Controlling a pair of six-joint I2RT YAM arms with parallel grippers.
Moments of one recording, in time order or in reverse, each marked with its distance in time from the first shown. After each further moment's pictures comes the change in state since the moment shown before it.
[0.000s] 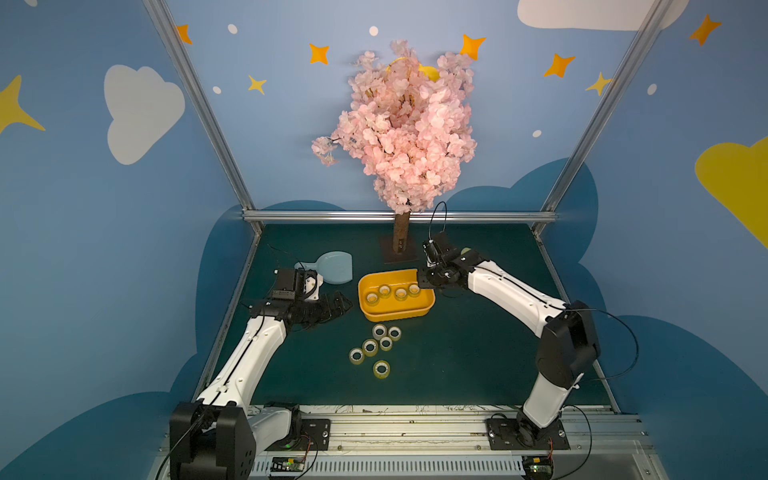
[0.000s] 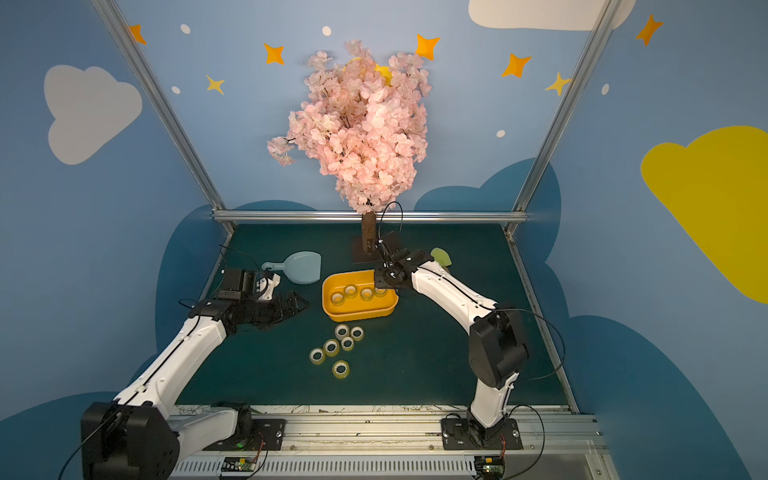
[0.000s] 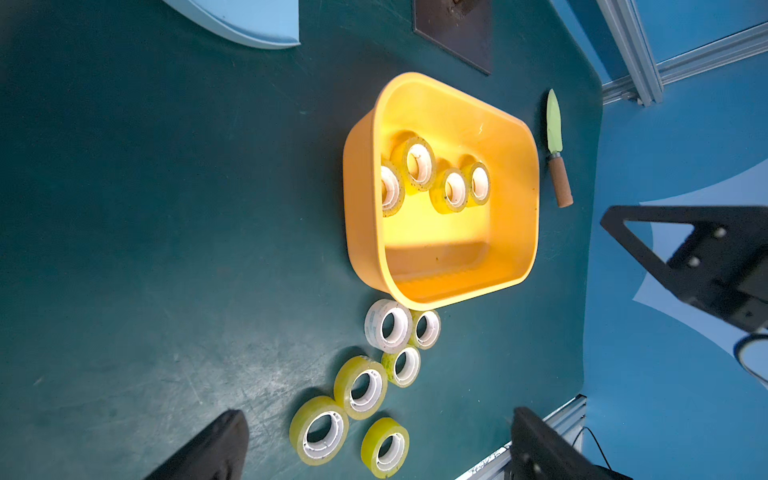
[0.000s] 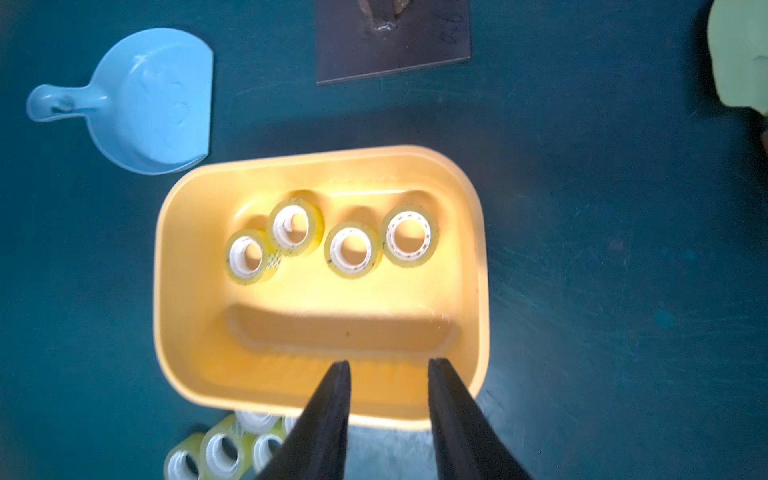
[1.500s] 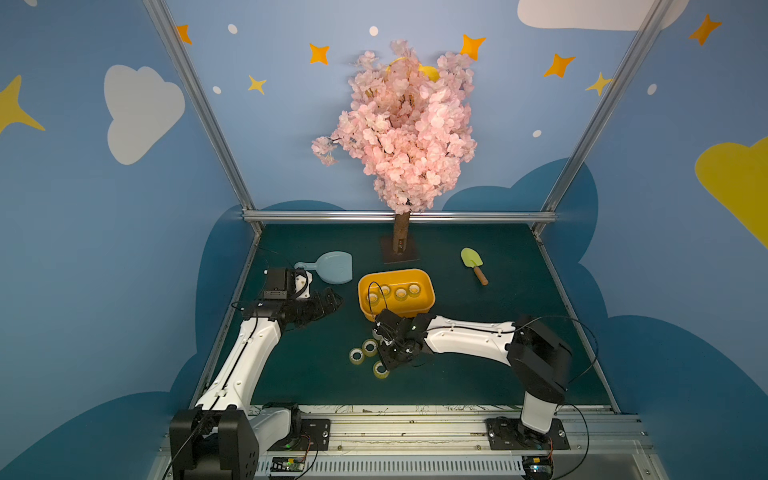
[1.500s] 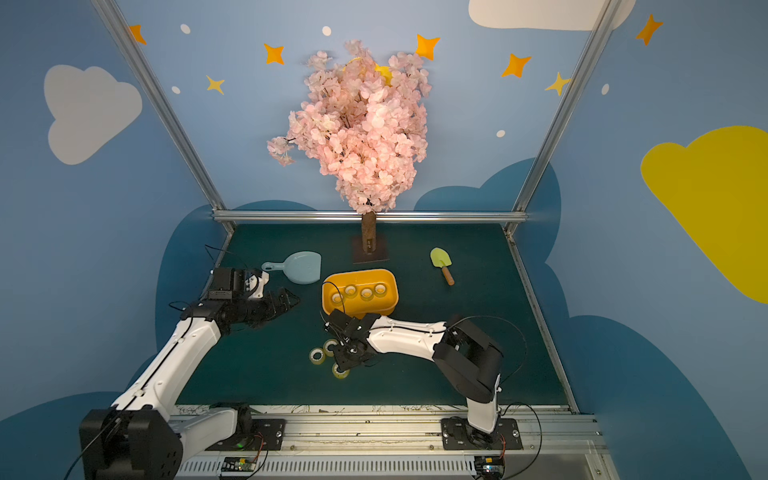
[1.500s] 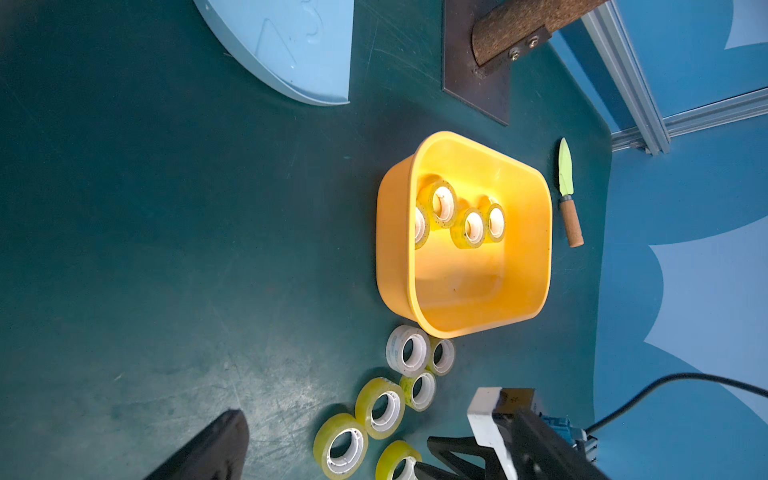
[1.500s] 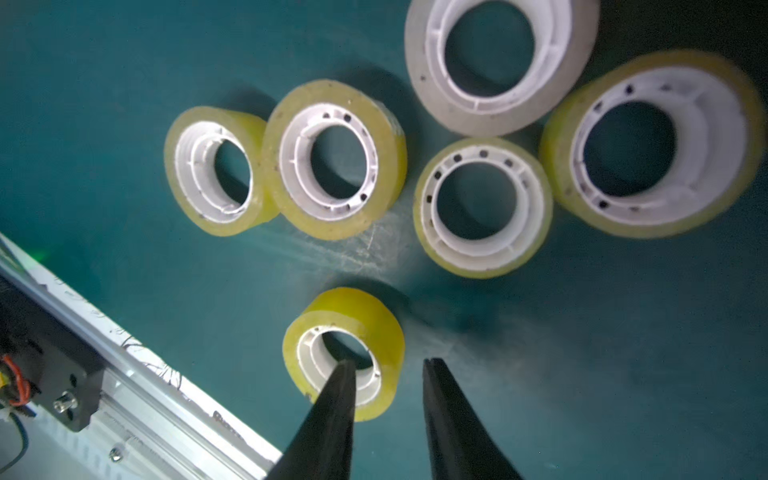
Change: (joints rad) left arm 0.075 -0.022 0.004 -0.003 -0.044 0.000; right arm 0.460 0.127 -0.217 0.082 -0.143 0.085
